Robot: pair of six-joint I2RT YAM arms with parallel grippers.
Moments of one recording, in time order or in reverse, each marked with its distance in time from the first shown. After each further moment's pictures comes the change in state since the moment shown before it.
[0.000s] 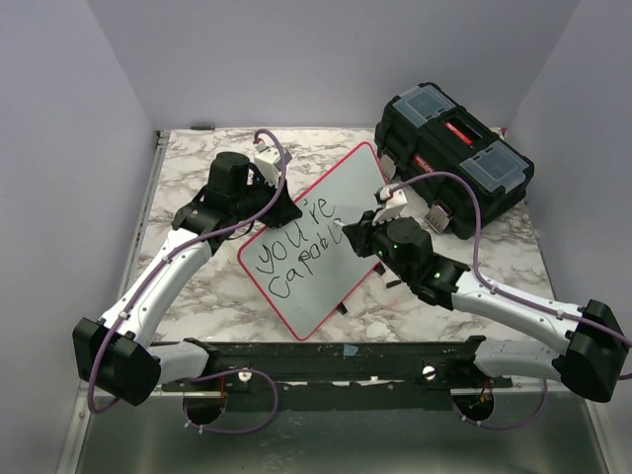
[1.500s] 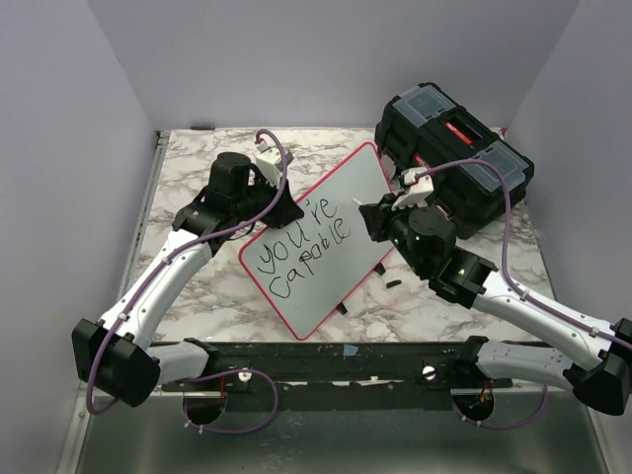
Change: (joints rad) left arm -0.009 -0.006 0.001 0.008 0.002 0.000; right arm 0.001 -0.103 0.145 -0.147 0.152 -0.058
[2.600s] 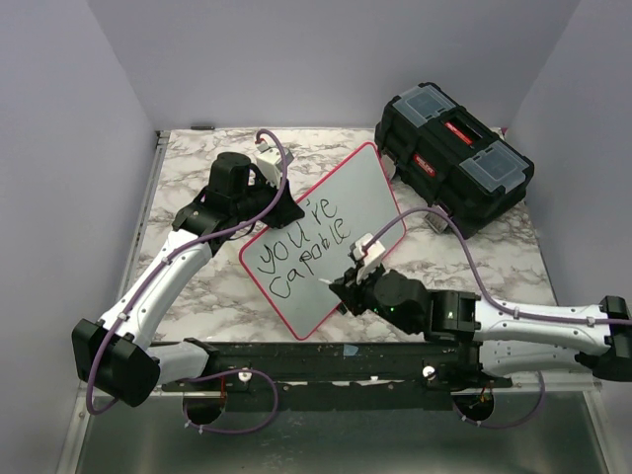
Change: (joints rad) left arm -0.002 0.000 0.000 0.002 0.006 0.000; right arm 0.409 -0.047 -0.122 -0.154 -0.008 0.030
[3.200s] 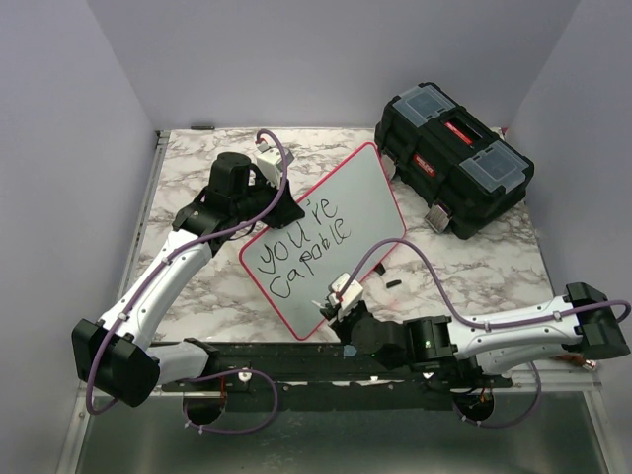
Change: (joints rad) left arm -0.002 0.000 0.000 0.001 0.000 0.000; right arm 0.291 0.130 -0.070 0.122 0.308 -0.071
